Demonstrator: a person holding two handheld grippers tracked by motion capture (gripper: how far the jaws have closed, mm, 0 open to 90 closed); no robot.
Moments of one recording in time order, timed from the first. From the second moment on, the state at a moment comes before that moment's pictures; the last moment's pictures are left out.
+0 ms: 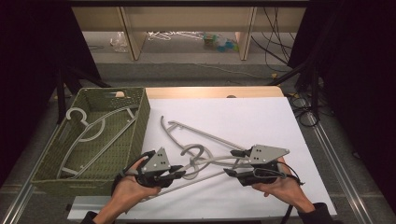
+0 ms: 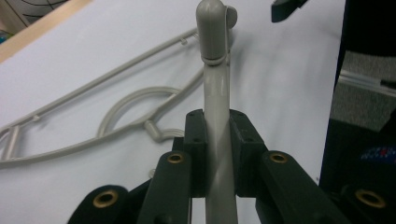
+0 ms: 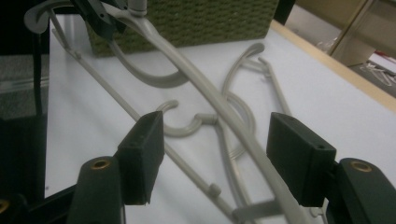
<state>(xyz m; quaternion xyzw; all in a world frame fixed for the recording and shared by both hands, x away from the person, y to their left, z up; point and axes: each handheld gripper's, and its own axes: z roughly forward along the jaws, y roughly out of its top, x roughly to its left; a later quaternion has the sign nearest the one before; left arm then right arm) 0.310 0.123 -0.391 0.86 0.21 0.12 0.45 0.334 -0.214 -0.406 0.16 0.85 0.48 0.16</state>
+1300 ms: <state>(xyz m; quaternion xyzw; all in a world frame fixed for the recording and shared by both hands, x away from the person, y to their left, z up) 0.352 0.297 -0.277 0.76 0.37 0.26 0.47 0.326 -0.214 -0.418 0.17 0.85 0.48 0.14</state>
